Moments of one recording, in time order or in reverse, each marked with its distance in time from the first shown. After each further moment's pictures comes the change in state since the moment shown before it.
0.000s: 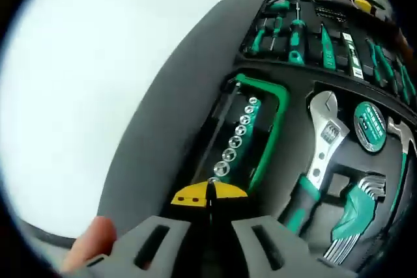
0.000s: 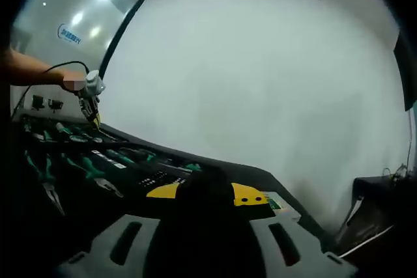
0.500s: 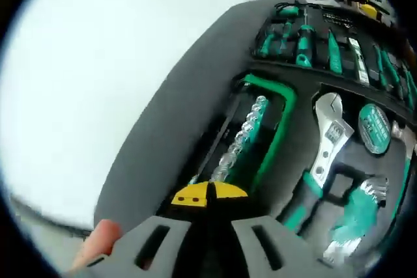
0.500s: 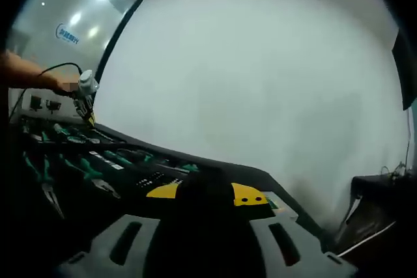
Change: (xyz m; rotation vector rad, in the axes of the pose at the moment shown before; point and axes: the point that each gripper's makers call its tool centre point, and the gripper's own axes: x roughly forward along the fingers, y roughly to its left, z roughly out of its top) left arm -0.044 0.016 -0.024 -0.297 -0.073 0.158; right arm -0.003 -0.009 0.002 0.027 -0.014 -0.033
